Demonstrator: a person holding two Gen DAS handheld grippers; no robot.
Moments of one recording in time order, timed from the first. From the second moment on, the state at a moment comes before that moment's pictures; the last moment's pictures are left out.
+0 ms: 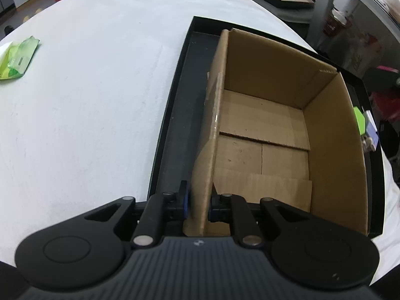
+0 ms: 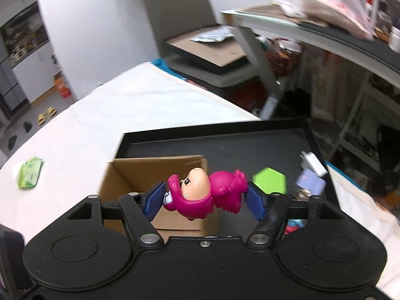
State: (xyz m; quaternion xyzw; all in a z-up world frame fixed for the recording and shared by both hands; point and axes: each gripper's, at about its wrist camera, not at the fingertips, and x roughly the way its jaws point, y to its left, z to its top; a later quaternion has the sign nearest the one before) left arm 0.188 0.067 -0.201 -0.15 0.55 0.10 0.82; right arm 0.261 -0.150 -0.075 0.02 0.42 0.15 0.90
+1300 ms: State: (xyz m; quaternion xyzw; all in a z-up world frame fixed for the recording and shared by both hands) left arm 0.197 0.083 -0.202 -0.21 0.56 0.10 0.79; right arm 0.285 -0.083 -0.100 0.01 0.40 0.22 0.89
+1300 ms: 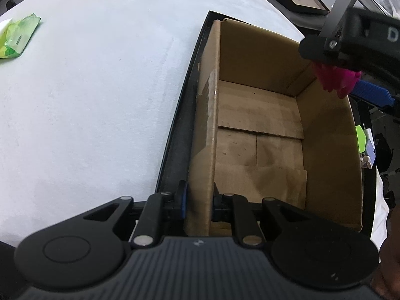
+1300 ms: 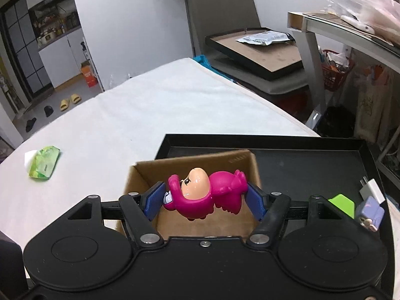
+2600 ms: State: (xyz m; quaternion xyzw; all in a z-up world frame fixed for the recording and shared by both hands) left arm 0.204 0.035 -0.183 -0.09 0.56 0.15 0.81; right arm 0.259 -0.170 -0.097 0.07 0.40 0.13 0.91
